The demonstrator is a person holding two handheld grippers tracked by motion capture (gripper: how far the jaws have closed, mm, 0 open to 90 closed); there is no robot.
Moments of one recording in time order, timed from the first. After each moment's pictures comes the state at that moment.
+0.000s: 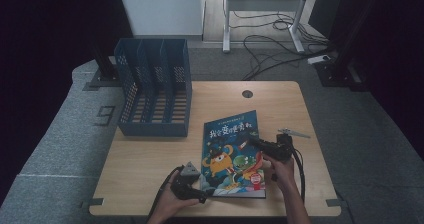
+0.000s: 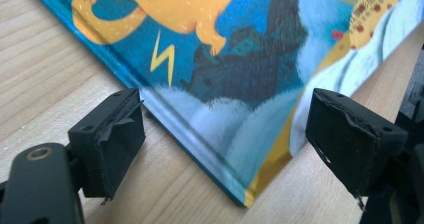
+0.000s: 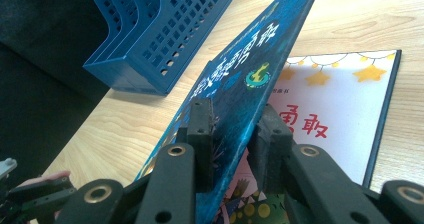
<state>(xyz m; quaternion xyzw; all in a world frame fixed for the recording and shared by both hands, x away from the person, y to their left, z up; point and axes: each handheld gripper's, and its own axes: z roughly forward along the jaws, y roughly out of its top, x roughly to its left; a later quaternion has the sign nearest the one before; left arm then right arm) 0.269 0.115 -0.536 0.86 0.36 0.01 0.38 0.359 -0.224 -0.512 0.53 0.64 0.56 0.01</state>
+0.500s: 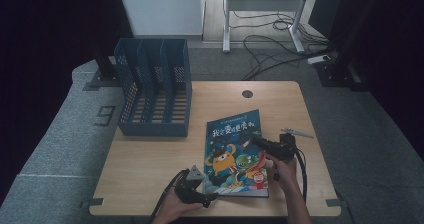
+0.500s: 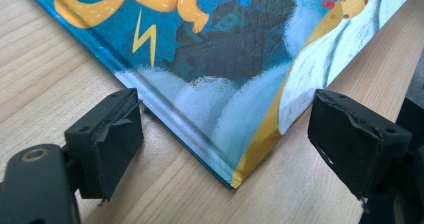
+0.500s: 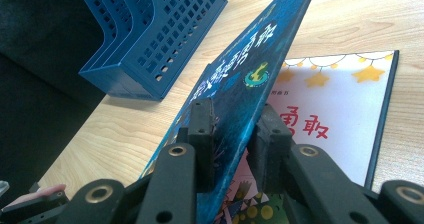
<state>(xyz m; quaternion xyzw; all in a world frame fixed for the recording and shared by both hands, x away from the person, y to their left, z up) 0.262 0.103 -0.540 0.86 0.34 0.03 0.37 0.359 -0.231 -0.511 0.54 0.63 0.57 0.02</state>
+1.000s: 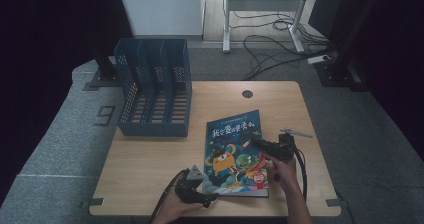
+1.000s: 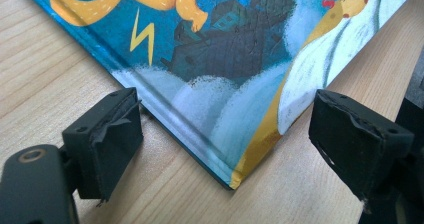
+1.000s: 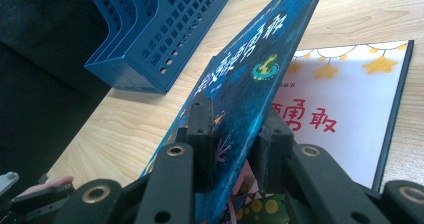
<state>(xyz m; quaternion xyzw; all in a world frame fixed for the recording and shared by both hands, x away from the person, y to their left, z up) 0.262 0.103 -0.540 0.87 0.34 0.03 0.37 0.361 -0.230 -0.514 0.53 0.63 0.56 0.00</state>
